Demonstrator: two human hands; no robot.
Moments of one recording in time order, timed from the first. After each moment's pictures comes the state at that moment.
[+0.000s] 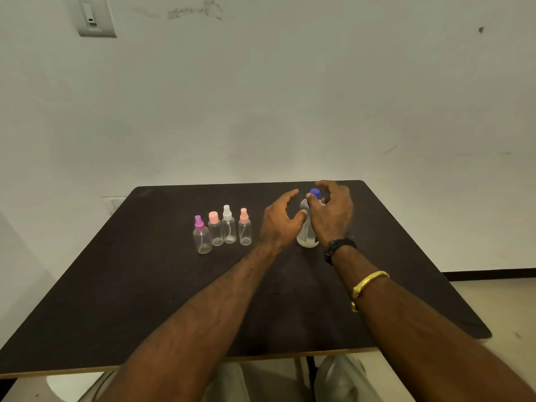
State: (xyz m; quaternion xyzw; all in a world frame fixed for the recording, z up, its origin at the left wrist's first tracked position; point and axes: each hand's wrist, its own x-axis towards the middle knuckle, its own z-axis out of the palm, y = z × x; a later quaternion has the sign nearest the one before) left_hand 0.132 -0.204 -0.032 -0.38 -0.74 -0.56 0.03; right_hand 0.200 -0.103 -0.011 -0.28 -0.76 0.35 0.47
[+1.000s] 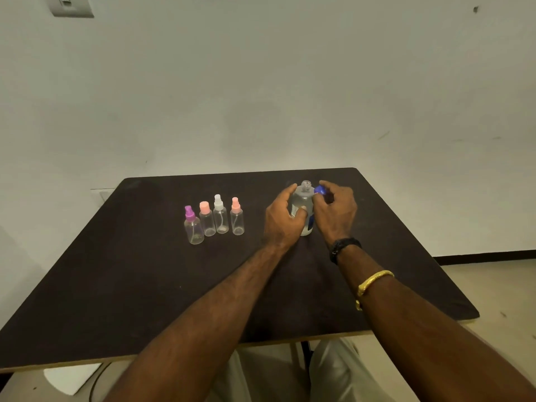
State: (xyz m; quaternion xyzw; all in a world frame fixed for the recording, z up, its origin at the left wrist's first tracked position) left_hand 0.163 -0.194 -0.045 -0.35 -0.72 -0.60 0.02; right_hand 0.218 -0.086 -0.033 -0.31 -0.75 0.37 0.45
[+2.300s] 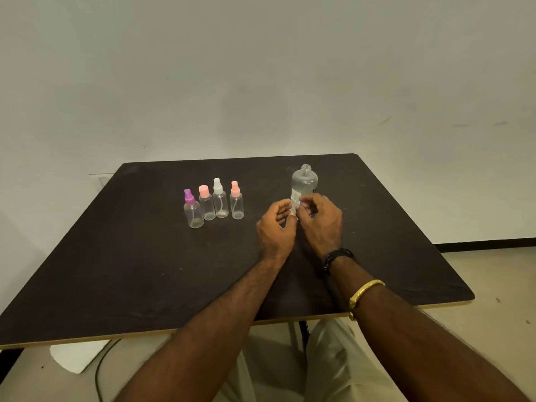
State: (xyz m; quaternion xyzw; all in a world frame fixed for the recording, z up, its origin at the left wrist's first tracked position) left_hand 0.188 -0.213 -0.095 -0.24 -0.71 -0.66 0.02; right_hand 0.238 -0.115 -0.079 -0.24 -0.82 0.32 0.41
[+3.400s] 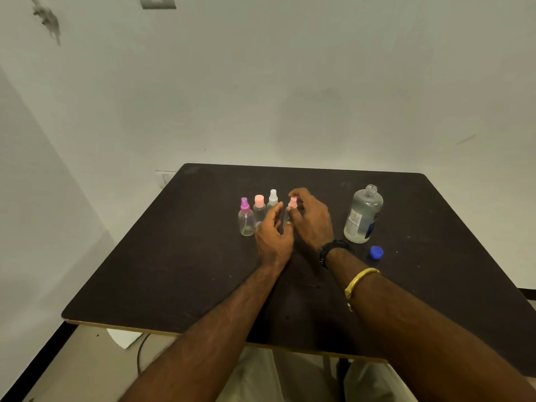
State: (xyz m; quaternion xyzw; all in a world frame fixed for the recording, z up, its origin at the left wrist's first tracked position) left_hand 0.112 -0.292 -0.093 -0.18 -0.75 -0.63 0.10; right_hand 0.126 -0.183 -0.061 -0.10 -0.88 0.37 0.27
